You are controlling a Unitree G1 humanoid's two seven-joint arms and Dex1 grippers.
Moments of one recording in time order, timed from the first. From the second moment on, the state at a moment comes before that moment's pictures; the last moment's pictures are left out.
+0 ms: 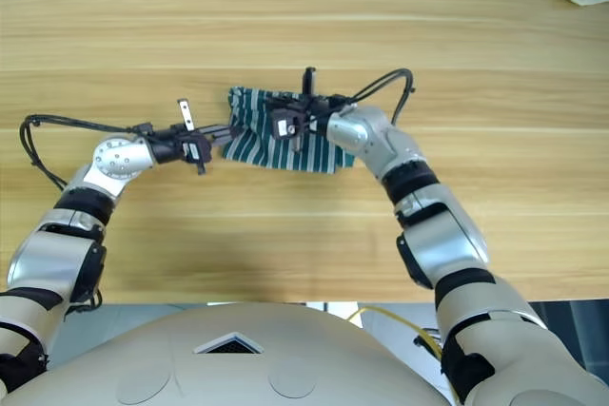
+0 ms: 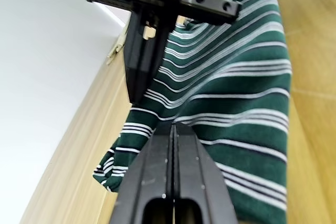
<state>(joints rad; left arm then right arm) -0.52 0.48 -0.25 1.00 0.39 -1.09 -0.64 -0.65 -0.32 0.49 0.76 -0.58 -0.59 0.37</state>
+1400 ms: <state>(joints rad) -0.60 0.89 -0.72 0.58 0.86 -0.95 -0.40 -0.92 -0.26 0.74 1.21 -0.81 -0.43 0.25</state>
